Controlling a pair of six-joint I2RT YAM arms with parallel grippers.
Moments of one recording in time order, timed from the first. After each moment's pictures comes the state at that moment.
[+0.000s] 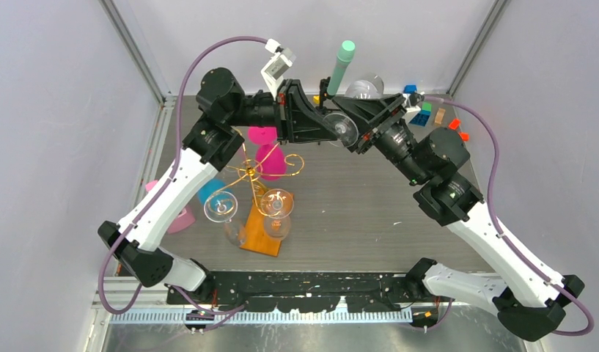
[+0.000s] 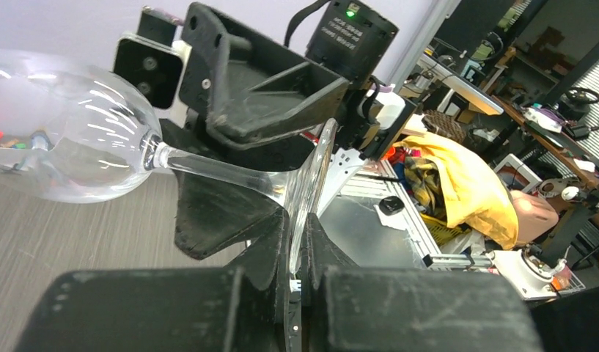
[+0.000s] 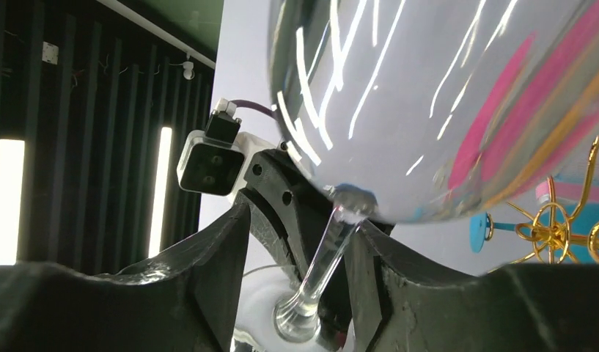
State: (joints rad) left arm -0.66 1.44 1.68 0.10 1.07 -0.63; right arm 0.72 0.99 1.23 0.04 -0.04 1.64
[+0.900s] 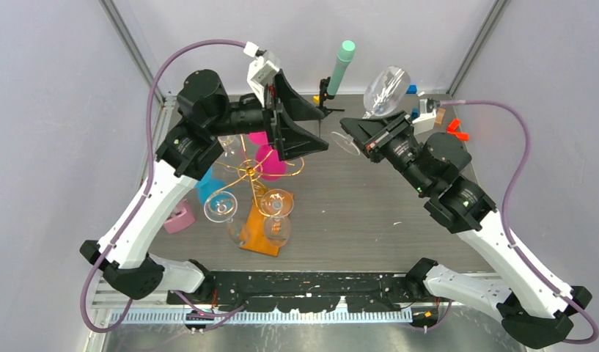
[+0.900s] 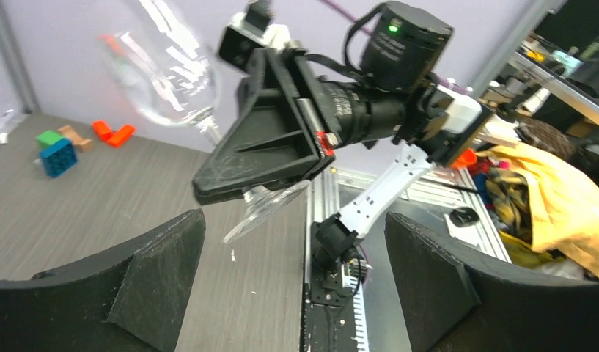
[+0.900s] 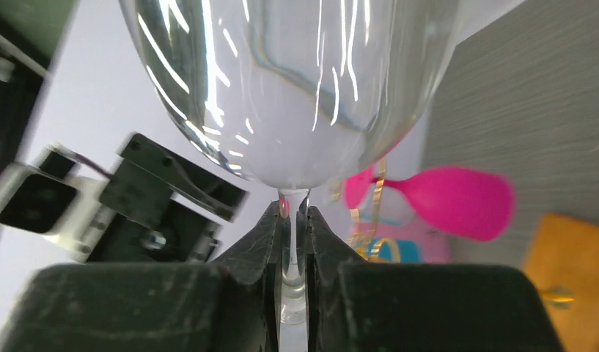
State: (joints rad) left arm -0.66 1.34 1.72 -0.23 0.88 -0.36; right arm 0.71 0.92 1.20 -0.18 0.12 1.34
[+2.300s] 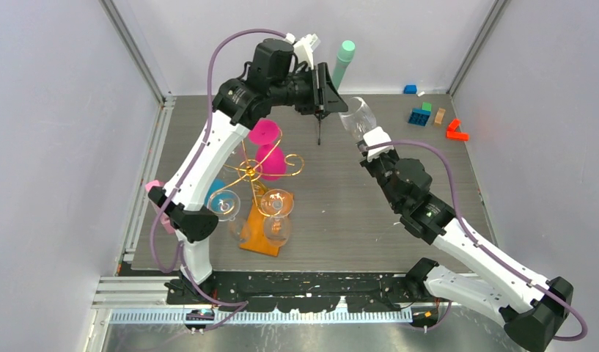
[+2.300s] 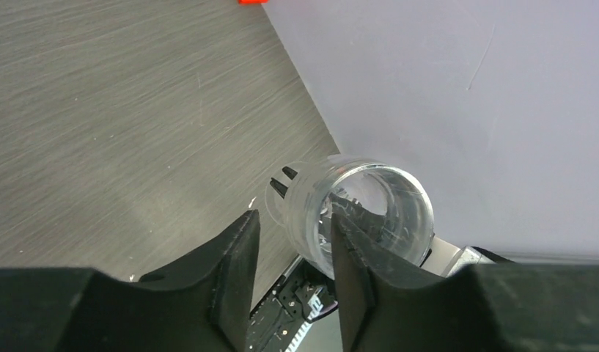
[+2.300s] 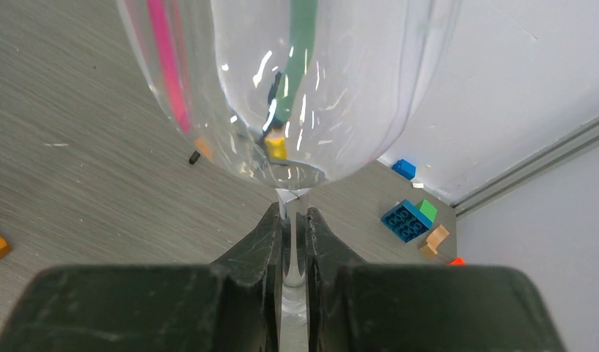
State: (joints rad) left arm -0.69 1.88 2.40 -0.89 0.39 -0.63; right arm 0.71 0.86 0.79 0.06 0.44 -0.42
